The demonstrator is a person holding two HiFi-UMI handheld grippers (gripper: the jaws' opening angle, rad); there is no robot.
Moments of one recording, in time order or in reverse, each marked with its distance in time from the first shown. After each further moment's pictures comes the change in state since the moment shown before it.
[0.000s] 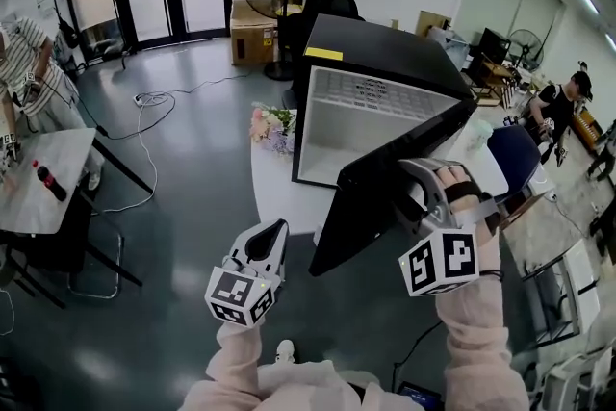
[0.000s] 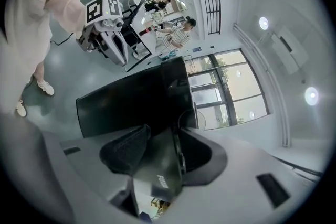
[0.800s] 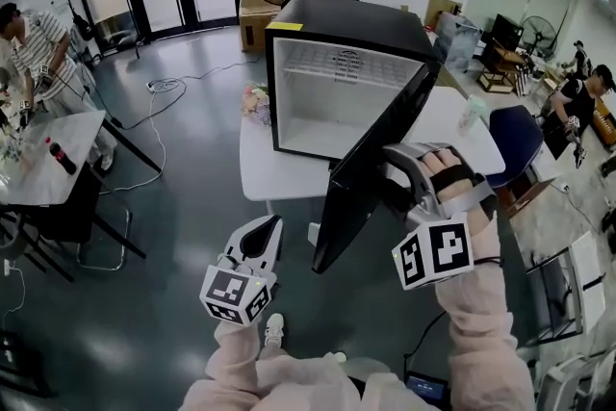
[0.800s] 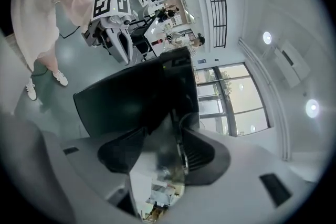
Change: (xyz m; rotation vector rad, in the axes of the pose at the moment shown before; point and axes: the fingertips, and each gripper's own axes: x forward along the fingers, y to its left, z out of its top) left arm -0.014 -0.173 -0.015 0.035 0.028 0.078; right arm -0.116 0.042 -0.091 -0.105 -0.111 0.002
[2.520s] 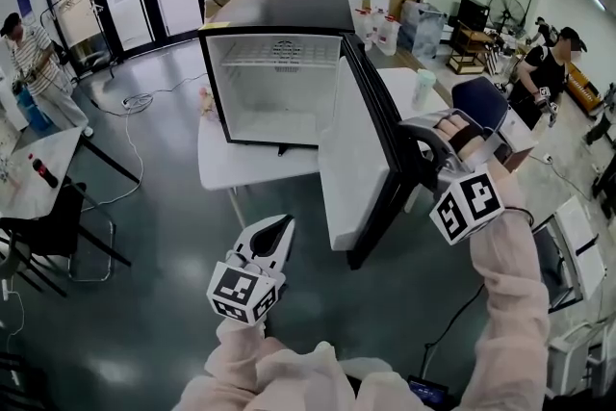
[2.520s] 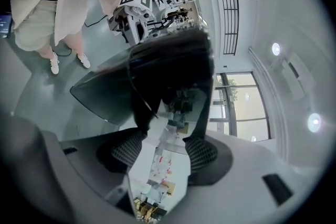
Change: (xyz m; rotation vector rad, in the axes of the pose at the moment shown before) left arm 0.023 -0.186 -0.017 0.053 0.013 -0.186; right arm -0.117 0.052 -0.161 -0.133 -0.027 0.041
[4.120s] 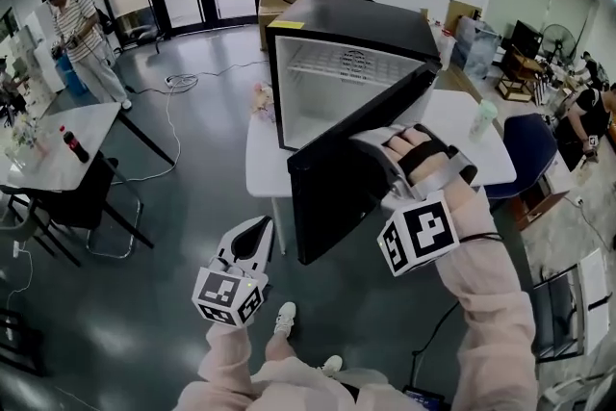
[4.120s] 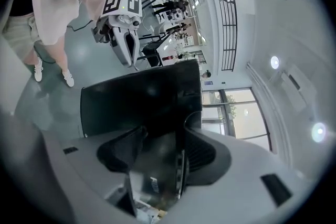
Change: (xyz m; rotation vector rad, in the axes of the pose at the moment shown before) left arm -0.056 0.164 0.003 -0.023 0.015 0.303; right arm 0.138 -0.082 0.156 -0.041 -0.175 -0.047
